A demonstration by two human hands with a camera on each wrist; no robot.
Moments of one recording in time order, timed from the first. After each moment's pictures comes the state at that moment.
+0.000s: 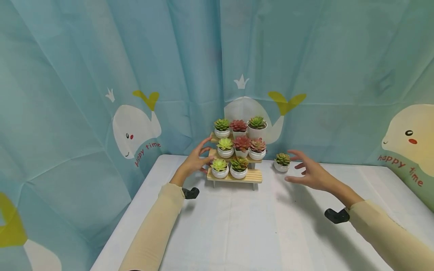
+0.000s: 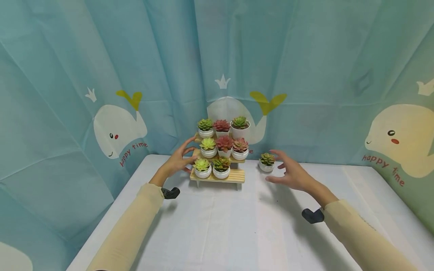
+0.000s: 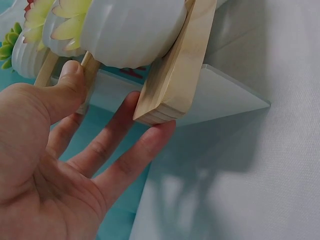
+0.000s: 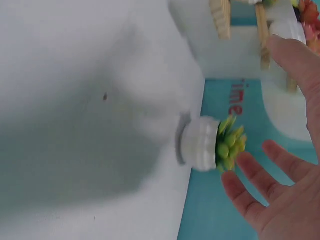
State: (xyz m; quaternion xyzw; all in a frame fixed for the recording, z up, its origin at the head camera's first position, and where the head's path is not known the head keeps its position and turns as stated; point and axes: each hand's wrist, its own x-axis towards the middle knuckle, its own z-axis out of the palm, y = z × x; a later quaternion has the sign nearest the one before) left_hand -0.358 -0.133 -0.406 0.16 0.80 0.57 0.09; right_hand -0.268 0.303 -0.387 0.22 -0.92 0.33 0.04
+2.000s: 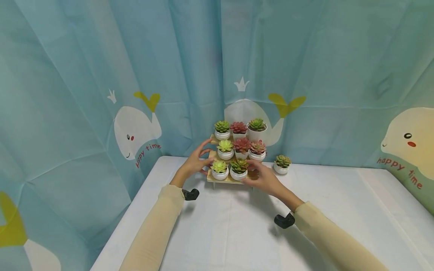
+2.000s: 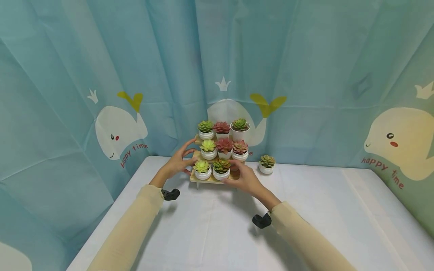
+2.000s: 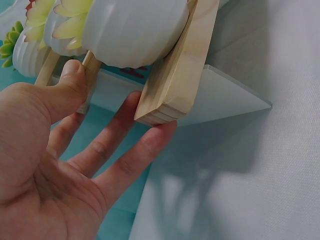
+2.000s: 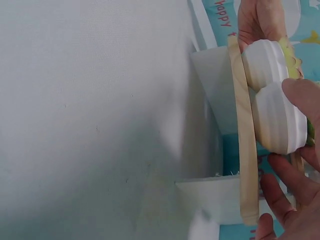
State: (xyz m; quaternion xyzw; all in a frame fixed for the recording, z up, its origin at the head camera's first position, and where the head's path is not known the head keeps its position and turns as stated) left_hand -0.361 -0.135 -0.409 0.17 0.79 0.59 0.09; right_hand -0.284 0.168 -0.420 0.24 -0.87 0.43 0.07
